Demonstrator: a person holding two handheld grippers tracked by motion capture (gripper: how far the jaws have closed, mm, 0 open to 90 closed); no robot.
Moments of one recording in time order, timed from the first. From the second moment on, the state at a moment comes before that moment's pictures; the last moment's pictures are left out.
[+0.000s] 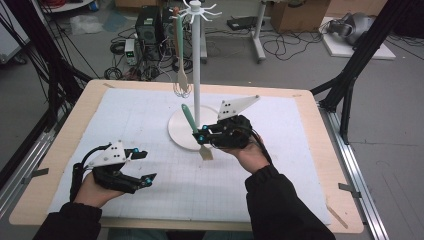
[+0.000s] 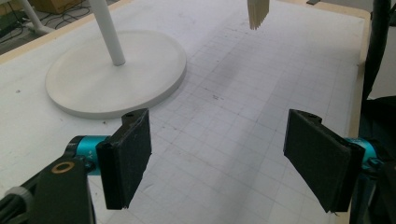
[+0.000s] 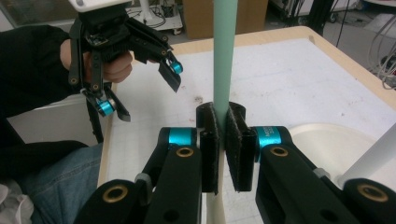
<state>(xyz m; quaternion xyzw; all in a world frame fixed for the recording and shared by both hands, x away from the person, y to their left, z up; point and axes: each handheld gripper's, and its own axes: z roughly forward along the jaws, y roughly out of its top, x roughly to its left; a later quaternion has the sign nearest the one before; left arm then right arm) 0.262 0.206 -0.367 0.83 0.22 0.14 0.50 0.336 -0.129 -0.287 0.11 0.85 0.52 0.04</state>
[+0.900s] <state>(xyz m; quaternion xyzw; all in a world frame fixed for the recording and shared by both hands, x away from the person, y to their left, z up) 0.265 0.209 -0.367 0.83 0.22 0.14 0.50 0.354 -0.130 -0.261 0.12 0.83 0.54 0.05</state>
